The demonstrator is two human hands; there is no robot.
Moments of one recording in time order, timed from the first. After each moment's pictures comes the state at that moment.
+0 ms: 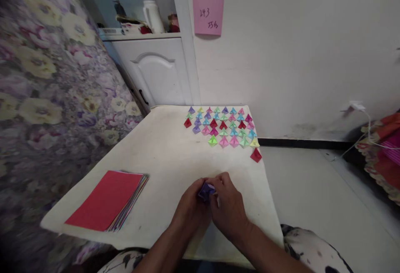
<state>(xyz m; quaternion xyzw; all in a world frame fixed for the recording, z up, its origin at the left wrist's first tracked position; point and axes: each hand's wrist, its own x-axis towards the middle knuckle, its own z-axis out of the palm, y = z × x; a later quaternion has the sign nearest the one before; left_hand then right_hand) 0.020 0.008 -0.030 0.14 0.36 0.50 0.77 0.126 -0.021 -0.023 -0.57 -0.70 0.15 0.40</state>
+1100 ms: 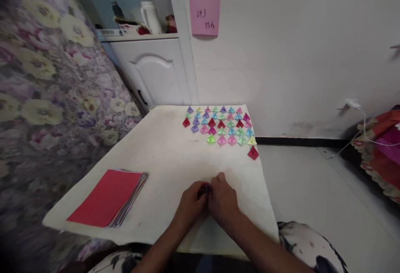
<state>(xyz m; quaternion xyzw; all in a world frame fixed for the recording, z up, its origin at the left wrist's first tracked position) -0.003 0.007 -0.042 0.70 0.54 0.27 0.37 0.121 -0.009 -0.056 -0.68 -0.70 0.11 0.21</state>
